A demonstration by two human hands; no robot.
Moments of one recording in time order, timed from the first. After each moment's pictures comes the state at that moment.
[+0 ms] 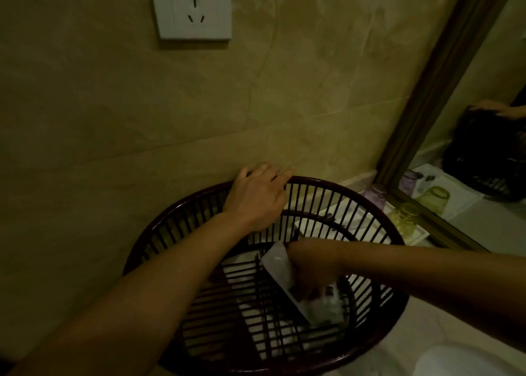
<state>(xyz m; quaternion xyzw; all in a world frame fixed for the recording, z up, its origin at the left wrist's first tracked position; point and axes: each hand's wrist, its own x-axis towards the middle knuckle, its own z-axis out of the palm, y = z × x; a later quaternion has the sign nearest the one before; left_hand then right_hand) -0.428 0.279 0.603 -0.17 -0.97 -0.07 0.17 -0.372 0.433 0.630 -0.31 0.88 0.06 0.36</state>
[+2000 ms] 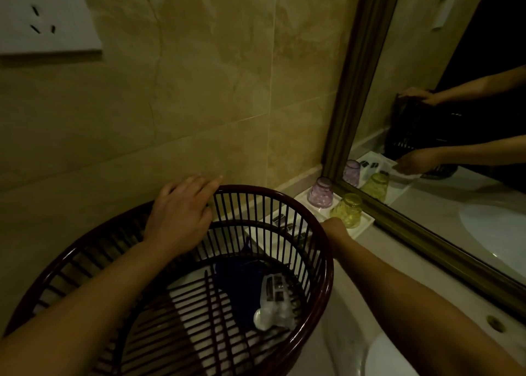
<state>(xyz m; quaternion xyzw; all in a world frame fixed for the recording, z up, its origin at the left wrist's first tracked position) -0.425 0.285 0.602 -0.16 -0.97 -0.06 0.18 -0.474 0.596 0.519 0.30 0.77 -0.56 0.08</state>
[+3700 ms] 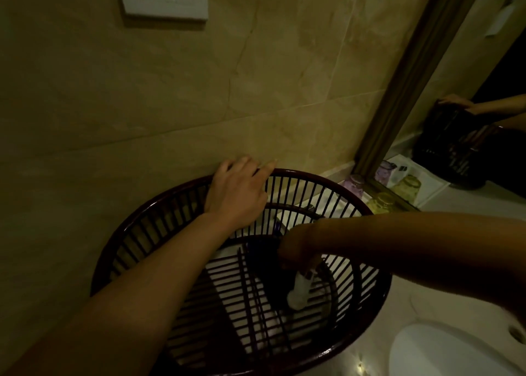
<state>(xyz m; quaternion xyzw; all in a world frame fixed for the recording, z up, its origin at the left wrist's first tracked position) -0.429 0.282 0.594 -0.15 -0.96 -0.04 0.21 -0.438 0.446 0.555 -0.50 0.71 0.36 0.34</state>
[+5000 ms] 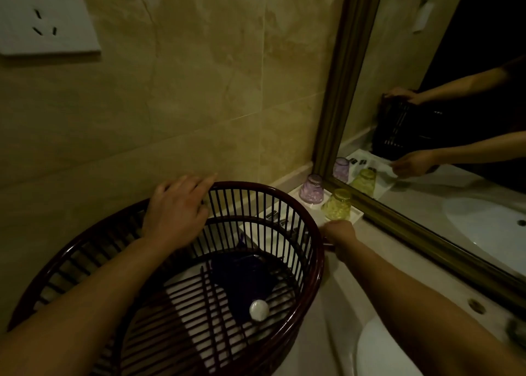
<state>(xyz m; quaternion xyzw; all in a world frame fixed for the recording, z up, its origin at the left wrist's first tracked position) -0.427 0.284 0.596 -0.15 -0.97 -0.05 0.20 -0.449 0.625 0.515 0.33 0.71 -0.61 0.06</state>
